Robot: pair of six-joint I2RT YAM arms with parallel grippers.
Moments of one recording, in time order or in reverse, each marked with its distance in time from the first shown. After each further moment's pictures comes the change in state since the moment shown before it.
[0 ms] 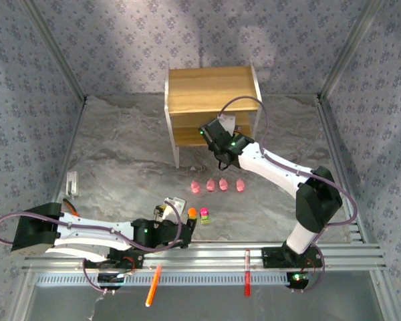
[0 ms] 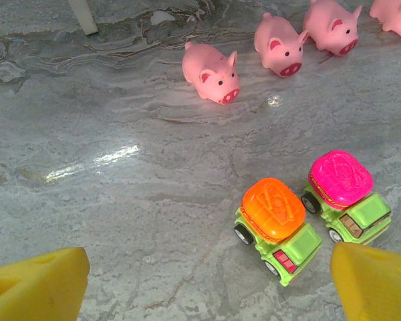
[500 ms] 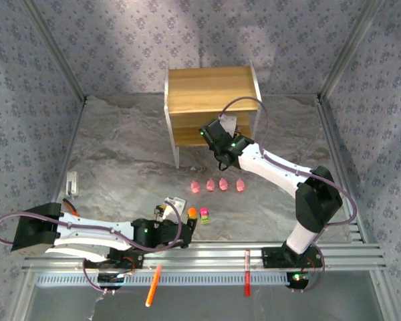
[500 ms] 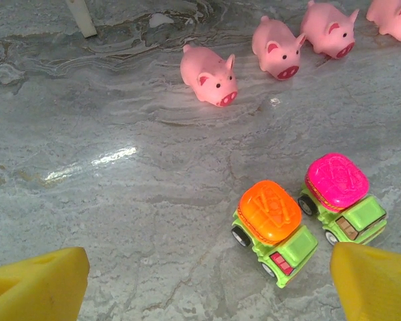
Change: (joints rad) left arm 0.000 0.000 0.006 0.000 0.000 0.000; right arm -0.002 0.000 -0.010 0.019 0.028 0.001
